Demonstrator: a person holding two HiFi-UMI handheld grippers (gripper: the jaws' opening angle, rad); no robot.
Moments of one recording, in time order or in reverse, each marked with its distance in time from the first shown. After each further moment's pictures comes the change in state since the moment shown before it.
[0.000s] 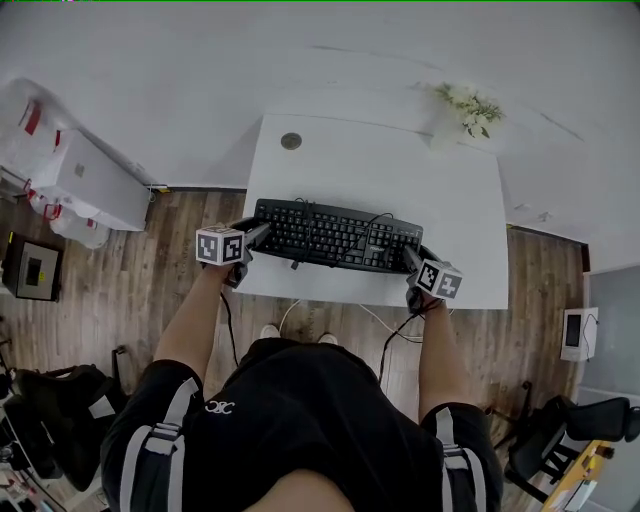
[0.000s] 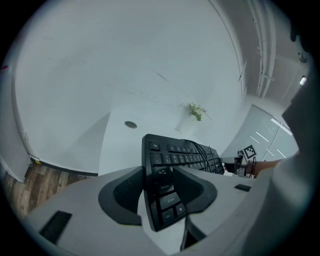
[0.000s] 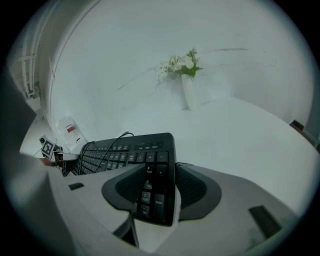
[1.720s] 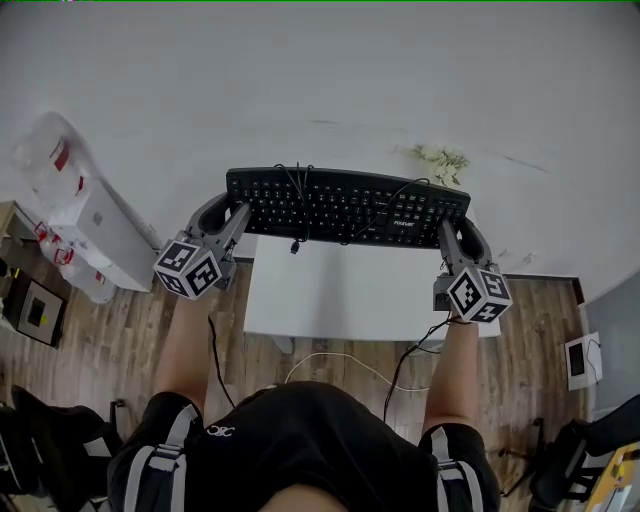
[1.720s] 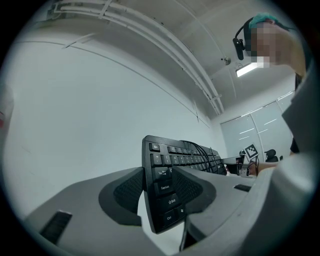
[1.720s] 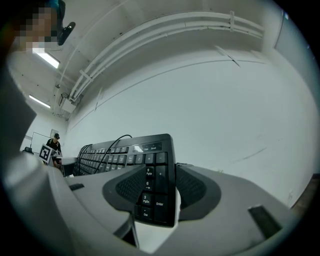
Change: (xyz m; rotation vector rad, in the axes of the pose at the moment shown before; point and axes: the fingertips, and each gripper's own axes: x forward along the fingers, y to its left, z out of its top) left arm -0.242 -0.165 0.219 0.436 -0.773 -0.081; right arm -0.261 0.154 0.231 -0.302 -0.776 0.084
